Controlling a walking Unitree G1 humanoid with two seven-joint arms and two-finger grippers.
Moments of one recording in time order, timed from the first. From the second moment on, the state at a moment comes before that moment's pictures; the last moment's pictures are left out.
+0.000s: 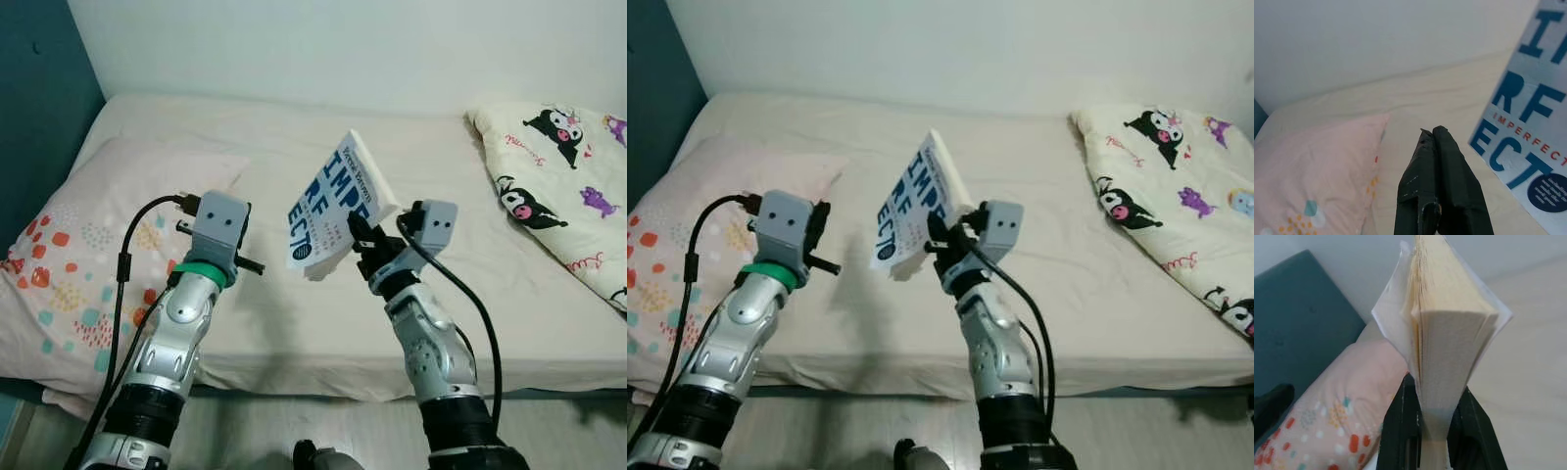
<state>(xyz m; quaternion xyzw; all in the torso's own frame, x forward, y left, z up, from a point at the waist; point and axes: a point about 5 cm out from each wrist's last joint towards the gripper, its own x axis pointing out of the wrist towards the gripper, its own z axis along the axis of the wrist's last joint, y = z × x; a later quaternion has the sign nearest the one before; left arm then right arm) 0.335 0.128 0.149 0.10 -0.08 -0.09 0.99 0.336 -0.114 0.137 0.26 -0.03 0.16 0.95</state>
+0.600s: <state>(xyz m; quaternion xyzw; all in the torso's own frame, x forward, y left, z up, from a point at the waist) 0.323 0.117 0.137 0.13 -0.06 -0.13 0.98 0.339 -0.120 0.106 0.47 0.04 0.15 0.87</state>
